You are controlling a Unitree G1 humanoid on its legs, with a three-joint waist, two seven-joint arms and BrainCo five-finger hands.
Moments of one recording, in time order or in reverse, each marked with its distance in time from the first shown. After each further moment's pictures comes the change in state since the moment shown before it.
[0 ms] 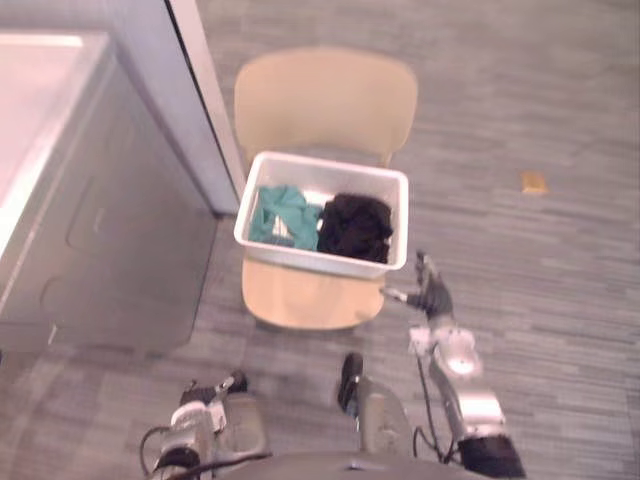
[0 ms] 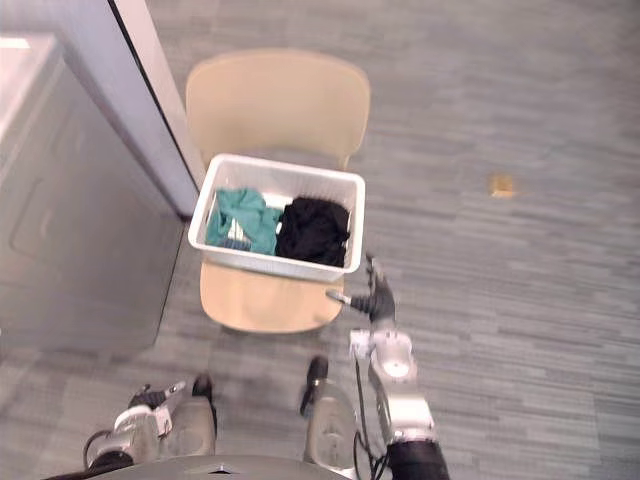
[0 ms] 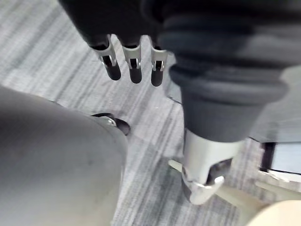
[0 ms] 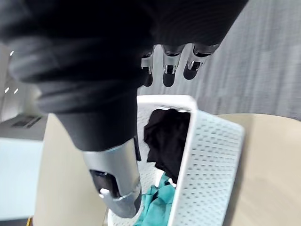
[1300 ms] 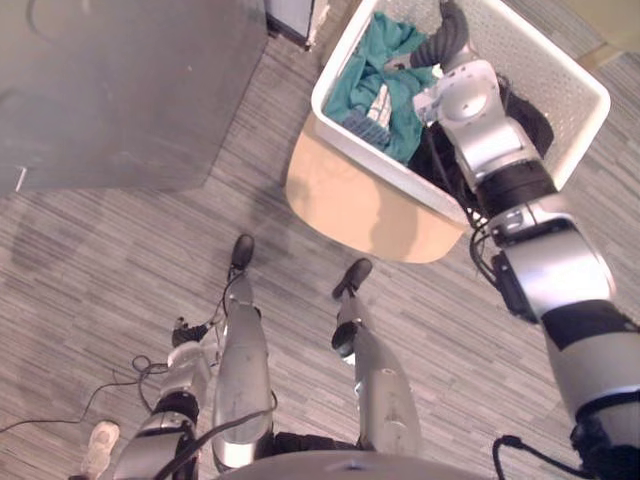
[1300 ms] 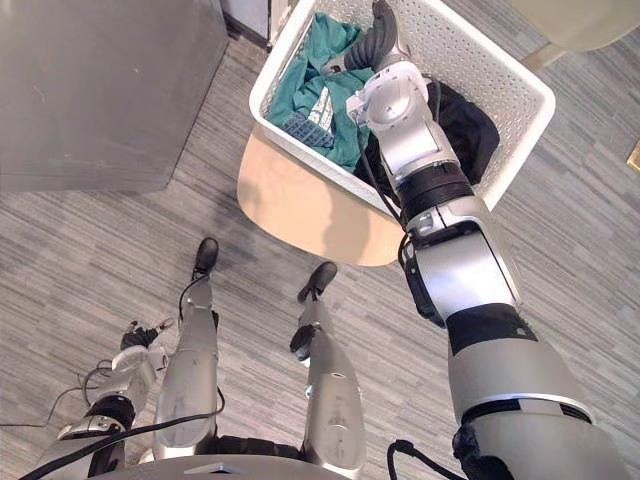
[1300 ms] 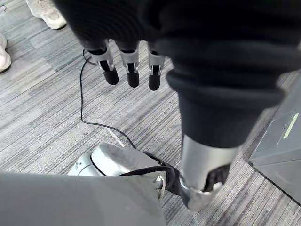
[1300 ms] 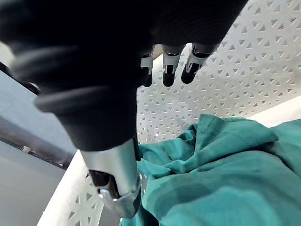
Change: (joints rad) left arm -0.200 0.078 -0.083 -0.008 -0.199 -0.076 0.127; right arm -1.296 -0.317 0.365 0.874 -0.075 0.054 -0.114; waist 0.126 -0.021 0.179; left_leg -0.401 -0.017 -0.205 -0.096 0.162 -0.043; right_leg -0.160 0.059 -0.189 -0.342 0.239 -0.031
